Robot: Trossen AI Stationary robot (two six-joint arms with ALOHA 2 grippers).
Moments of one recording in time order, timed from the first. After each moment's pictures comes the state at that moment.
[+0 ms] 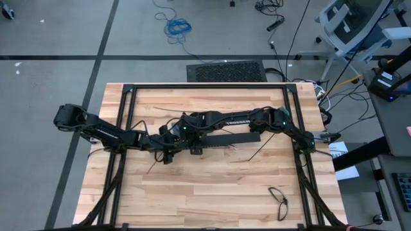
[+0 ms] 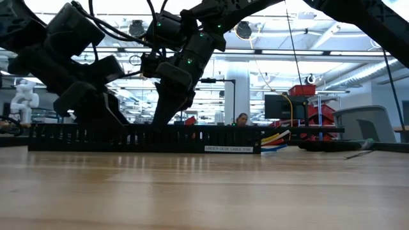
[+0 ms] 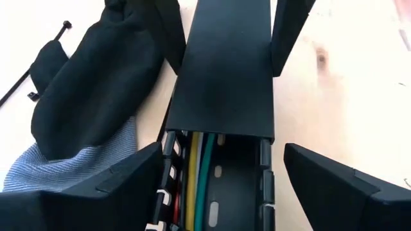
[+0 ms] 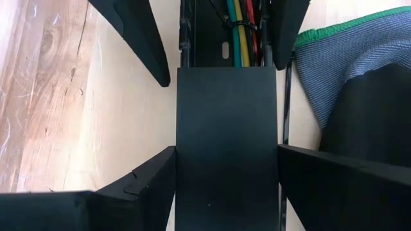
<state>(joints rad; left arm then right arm) -0.13 1.27 0.25 0.34 -0.26 -0.14 -0.09 2.33 1.96 -0.73 -0.13 -0.12</state>
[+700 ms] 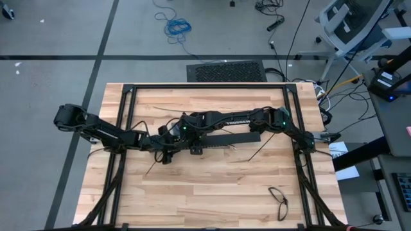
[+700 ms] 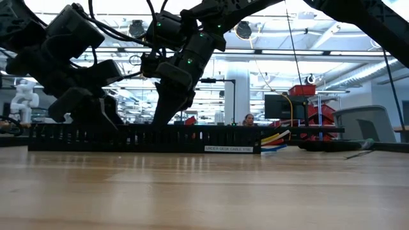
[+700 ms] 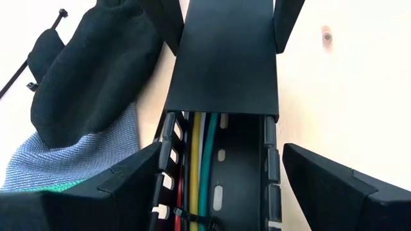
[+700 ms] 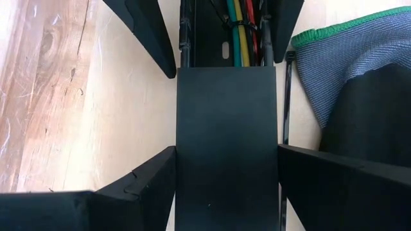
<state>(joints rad) -0.13 1.27 0.25 0.30 -0.27 -0.12 -0.09 2.33 1.96 -0.73 -0.13 -0.12</state>
